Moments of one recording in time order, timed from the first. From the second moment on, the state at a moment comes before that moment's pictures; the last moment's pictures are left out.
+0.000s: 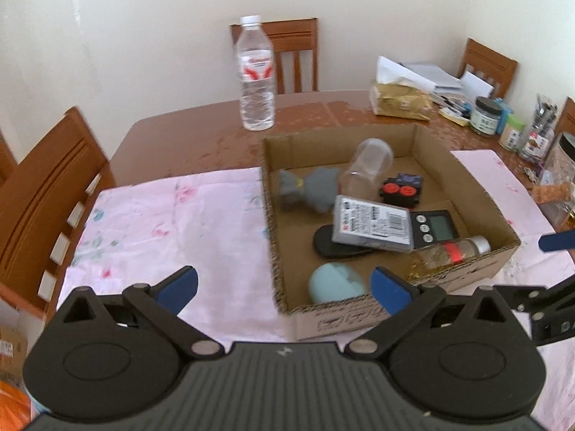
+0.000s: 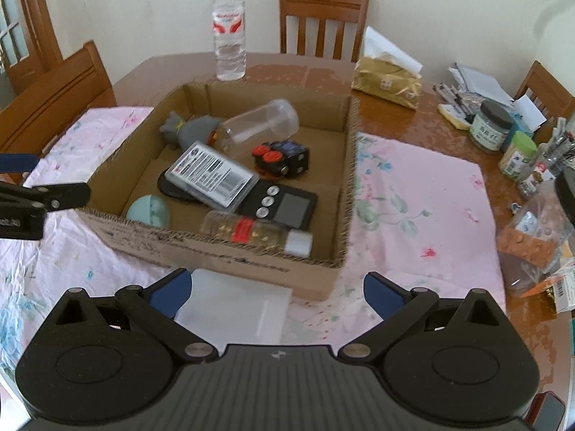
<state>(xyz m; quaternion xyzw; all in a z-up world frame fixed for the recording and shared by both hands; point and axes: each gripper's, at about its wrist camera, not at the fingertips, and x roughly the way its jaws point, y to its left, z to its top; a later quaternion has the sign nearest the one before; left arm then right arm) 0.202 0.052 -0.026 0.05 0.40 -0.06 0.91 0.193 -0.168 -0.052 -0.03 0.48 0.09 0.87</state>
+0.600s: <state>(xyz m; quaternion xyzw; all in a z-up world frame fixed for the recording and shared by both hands) 0.188 0.096 -0.055 0.04 0.42 -0.07 0.91 0.190 -0.108 -0.090 -0.03 0.51 0.02 0.86</state>
